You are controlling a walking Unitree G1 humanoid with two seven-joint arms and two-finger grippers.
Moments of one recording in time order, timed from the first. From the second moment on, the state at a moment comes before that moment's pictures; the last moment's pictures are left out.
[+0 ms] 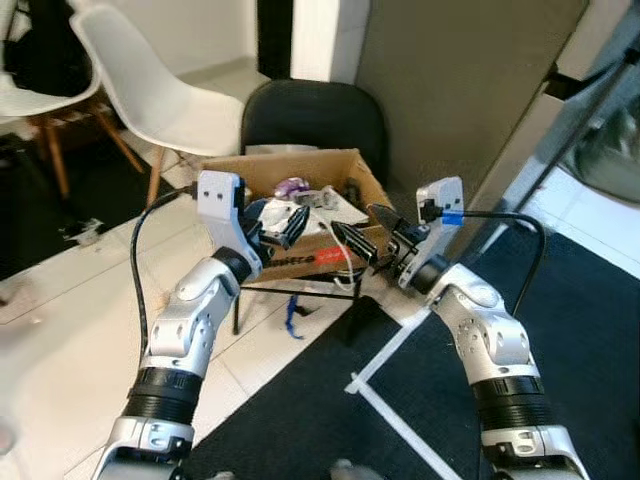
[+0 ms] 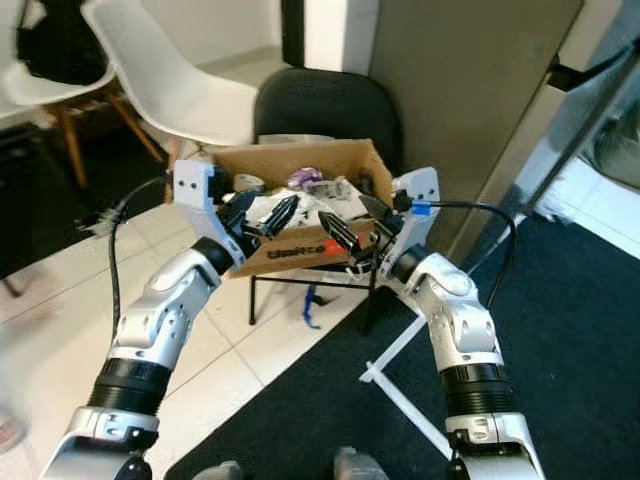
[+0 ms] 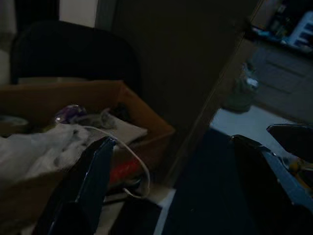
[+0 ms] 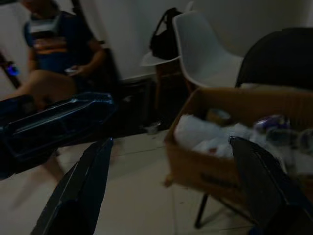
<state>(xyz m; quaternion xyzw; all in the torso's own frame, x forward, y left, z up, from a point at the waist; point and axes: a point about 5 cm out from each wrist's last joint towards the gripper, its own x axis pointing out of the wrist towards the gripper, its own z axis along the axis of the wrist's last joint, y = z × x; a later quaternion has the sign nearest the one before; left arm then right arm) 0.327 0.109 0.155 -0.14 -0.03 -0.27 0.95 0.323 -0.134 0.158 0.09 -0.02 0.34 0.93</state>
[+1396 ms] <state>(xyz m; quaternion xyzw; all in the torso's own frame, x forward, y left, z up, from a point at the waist) 0.327 0.102 0.157 -0.13 -0.03 -0.29 0.95 0.323 -0.143 0.157 0.08 -0.02 0.34 0.94</state>
